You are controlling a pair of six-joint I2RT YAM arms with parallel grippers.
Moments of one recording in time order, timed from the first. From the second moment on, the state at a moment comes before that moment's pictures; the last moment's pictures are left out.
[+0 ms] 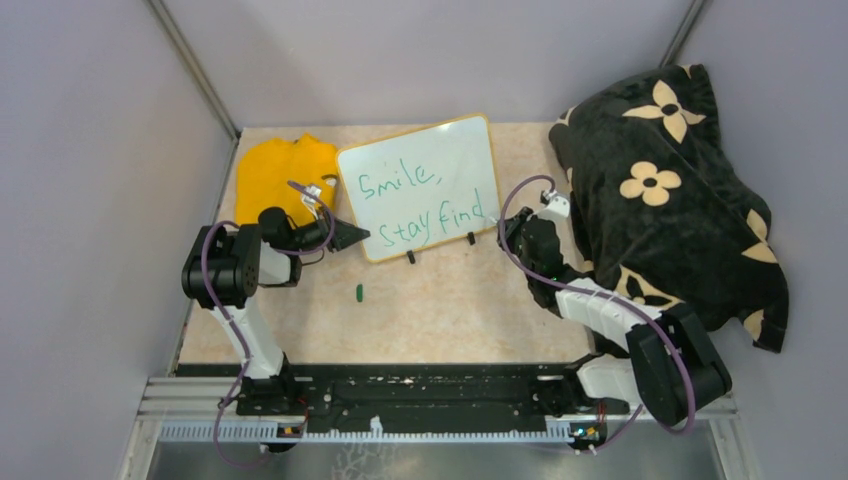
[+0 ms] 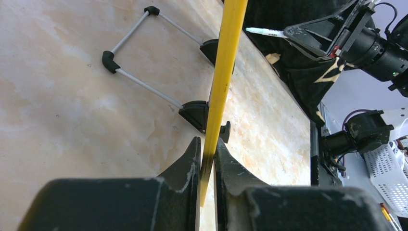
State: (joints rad) left arm 0.02 1.91 0.59 1.23 1.10 -0.62; right arm 0.46 1.23 0.48 0.44 0.32 0.65
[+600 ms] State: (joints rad) left arm 0.02 1.91 0.59 1.22 1.10 -0.62; right arm 0.45 1.26 0.48 0.47 0.32 0.66
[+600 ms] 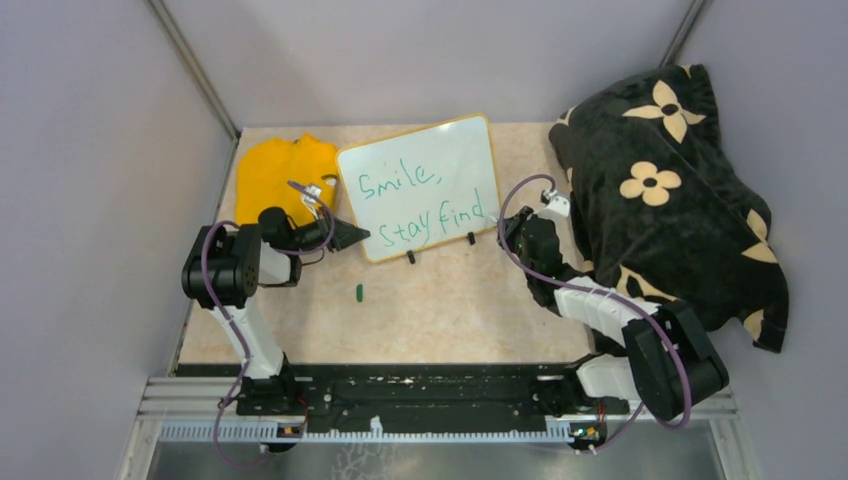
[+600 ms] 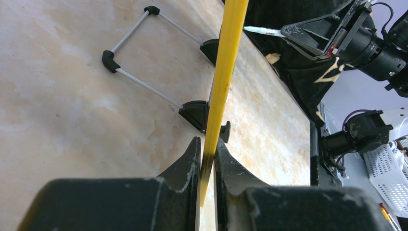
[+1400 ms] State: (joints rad) left arm 0.02 1.91 0.59 1.22 1.10 -0.62; right arm 0.43 1.32 0.49 0.49 0.33 0.66
